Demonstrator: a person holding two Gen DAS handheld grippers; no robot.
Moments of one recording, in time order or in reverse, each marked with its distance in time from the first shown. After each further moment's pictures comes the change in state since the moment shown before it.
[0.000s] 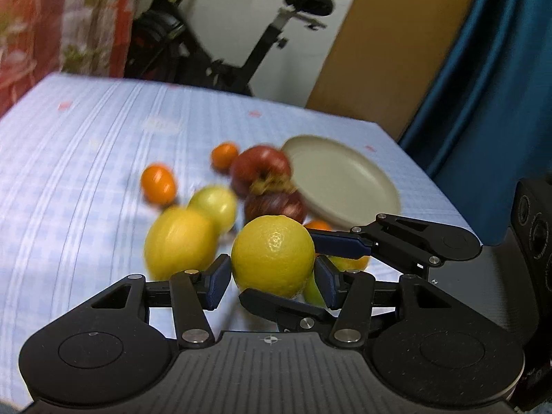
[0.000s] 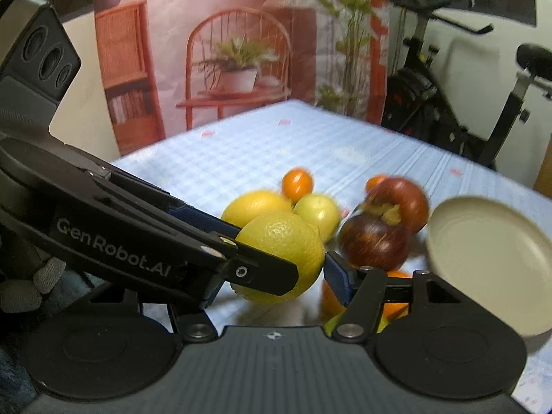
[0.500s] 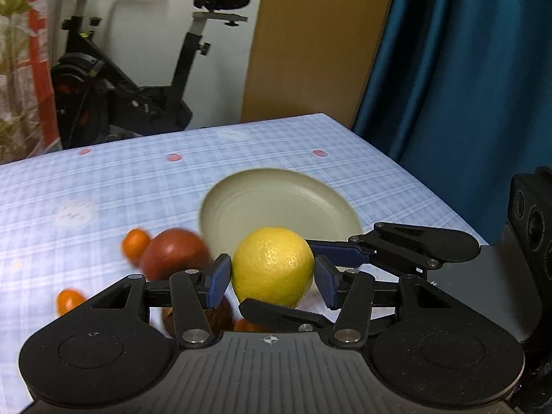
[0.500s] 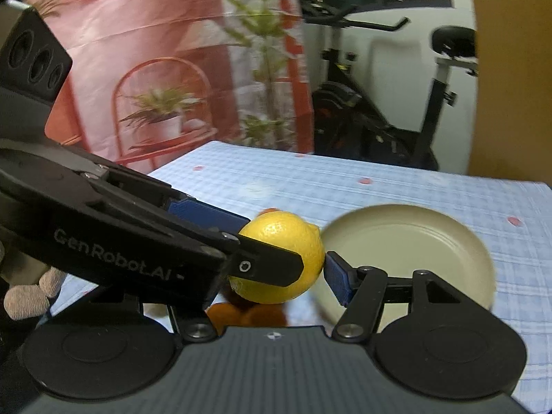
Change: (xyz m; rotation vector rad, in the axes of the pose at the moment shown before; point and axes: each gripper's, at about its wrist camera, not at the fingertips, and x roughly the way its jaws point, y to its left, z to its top) left arm 0.067 -0.065 0.074 0.248 0.046 -0.083; right arm -0.031 -0.088 0.010 0.219 -0.089 -0.144
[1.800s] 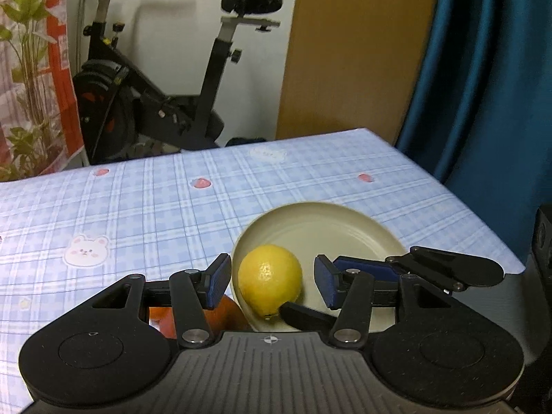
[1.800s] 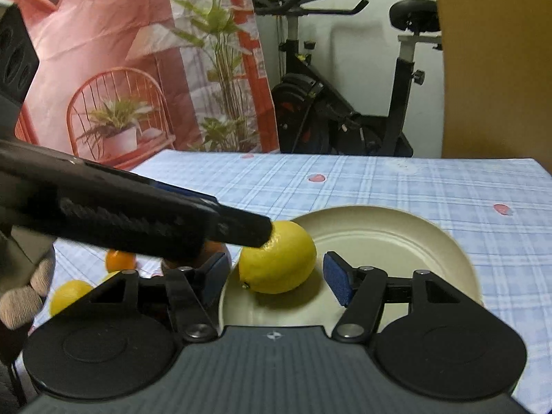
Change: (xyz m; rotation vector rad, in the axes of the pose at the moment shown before) left arm 0.033 0.012 0.031 -0.013 -0.035 0.125; right arm 0.037 -0.055 0.006 0.089 -0.005 -0.067
